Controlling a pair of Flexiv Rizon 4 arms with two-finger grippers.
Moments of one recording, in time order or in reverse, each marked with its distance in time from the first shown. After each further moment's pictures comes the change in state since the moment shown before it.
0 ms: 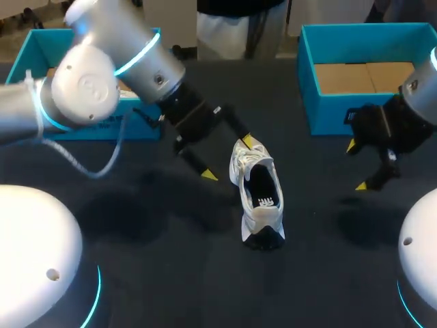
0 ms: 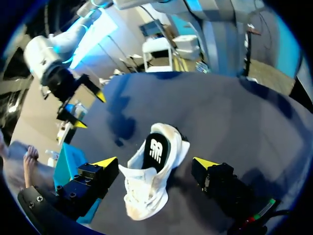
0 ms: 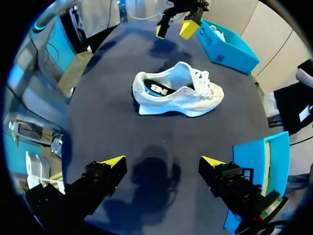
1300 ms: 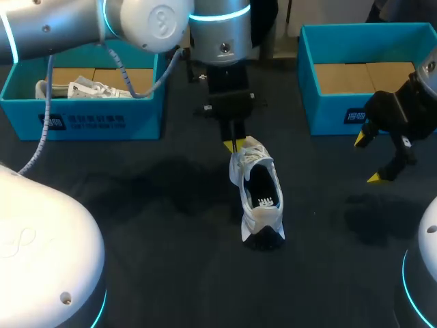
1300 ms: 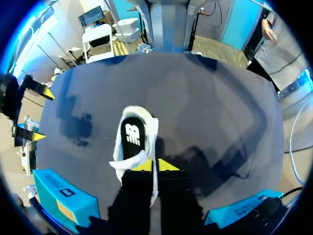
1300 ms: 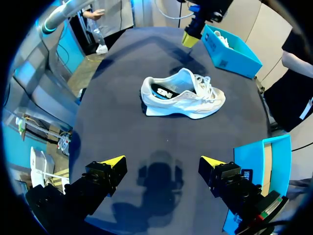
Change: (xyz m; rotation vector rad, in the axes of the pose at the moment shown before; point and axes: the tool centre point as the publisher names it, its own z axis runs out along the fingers) left arm -0.020 0.023 -0.006 -0.156 0.499 0.261; right arm -0.002 -0.004 -0.020 -0.042 0.066 -0.027
